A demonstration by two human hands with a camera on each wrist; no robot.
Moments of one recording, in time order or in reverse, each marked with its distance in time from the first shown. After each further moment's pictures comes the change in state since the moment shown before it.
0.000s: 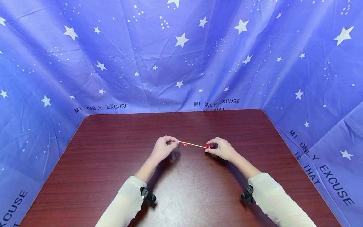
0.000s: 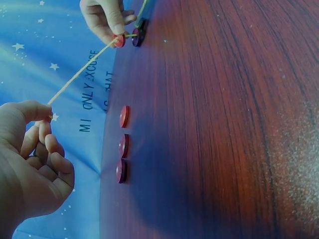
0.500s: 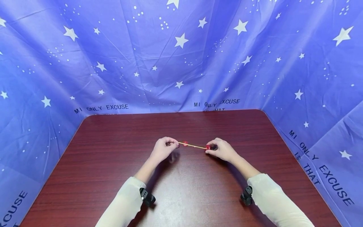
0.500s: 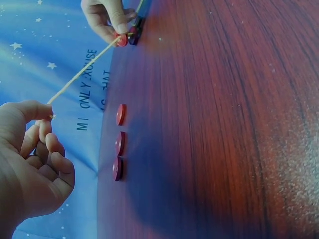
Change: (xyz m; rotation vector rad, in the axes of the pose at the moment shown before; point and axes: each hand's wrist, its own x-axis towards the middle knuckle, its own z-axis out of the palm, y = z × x) left_hand -0.002 -0.001 0.000 0.023 -0.002 0.003; right_hand -0.003 0.004 0.003 -0.082 0.001 -0.005
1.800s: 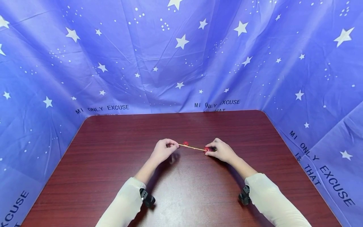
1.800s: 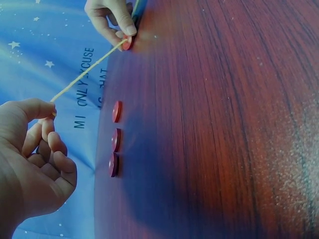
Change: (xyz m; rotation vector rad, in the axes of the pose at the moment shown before) left_hand -0.001 -0.005 -0.001 0.001 -0.034 -0.008; right_hand 0.002 0.001 0.007 -0.113 -0.059 0.024
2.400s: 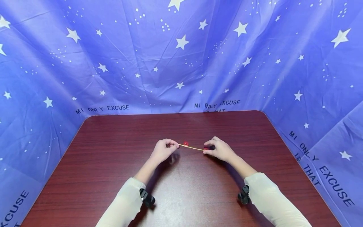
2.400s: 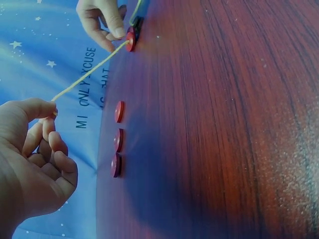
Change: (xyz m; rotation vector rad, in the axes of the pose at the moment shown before) left_hand -0.001 0.000 -0.001 -0.004 0.005 0.011; right_hand 0.004 -0.007 -0.003 0.031 0.047 -0.027
